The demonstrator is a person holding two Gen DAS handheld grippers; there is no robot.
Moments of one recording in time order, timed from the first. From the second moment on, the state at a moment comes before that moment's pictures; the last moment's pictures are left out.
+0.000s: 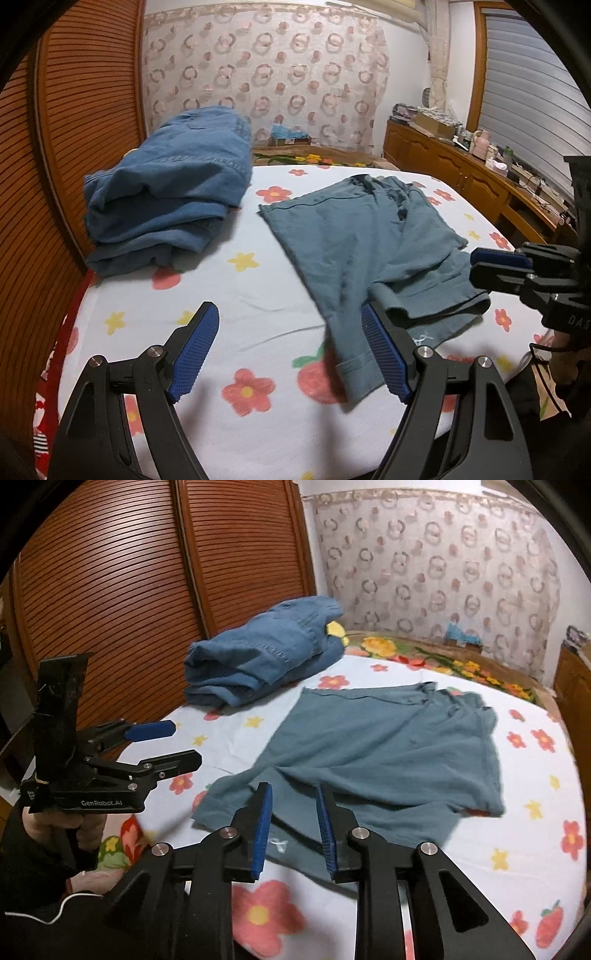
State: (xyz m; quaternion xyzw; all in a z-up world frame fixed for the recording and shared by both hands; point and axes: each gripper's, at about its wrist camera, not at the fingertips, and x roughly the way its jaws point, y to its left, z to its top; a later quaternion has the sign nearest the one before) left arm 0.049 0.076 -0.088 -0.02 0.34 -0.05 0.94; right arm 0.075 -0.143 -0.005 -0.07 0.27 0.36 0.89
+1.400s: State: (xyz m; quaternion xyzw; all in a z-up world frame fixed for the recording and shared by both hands) left arm 0.066 0.012 -0.089 0.00 0.36 -0.18 0.92; right arm 0.177 -0.192 -0.009 -0.11 0.34 0.22 0.91
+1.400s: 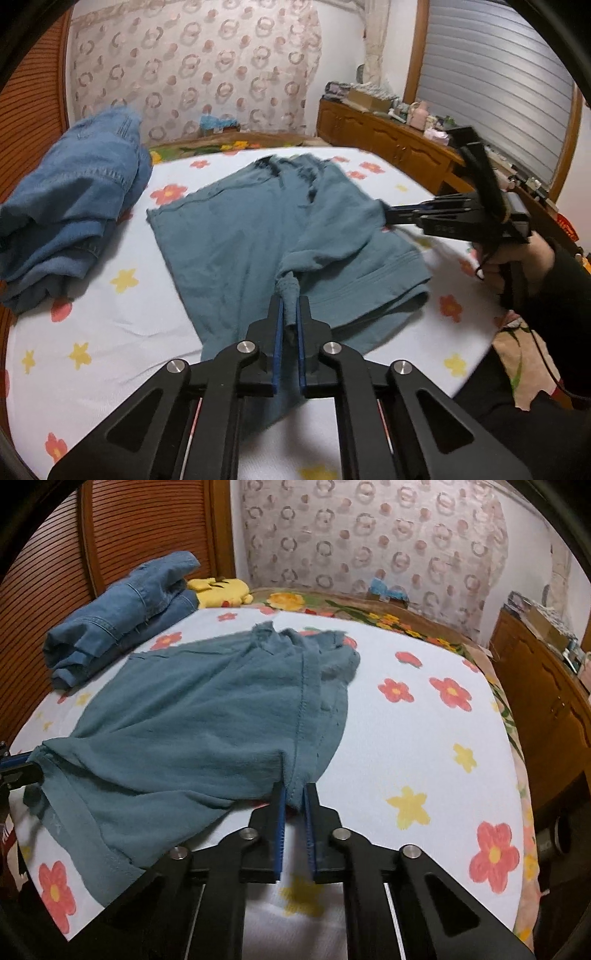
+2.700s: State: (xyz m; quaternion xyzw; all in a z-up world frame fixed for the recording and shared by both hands) left arm 0.033 0.072 -0.106 -0.05 0.38 -0.11 0.92; right arm 0.214 -0.118 0.018 -0.12 0.29 0.28 0.91
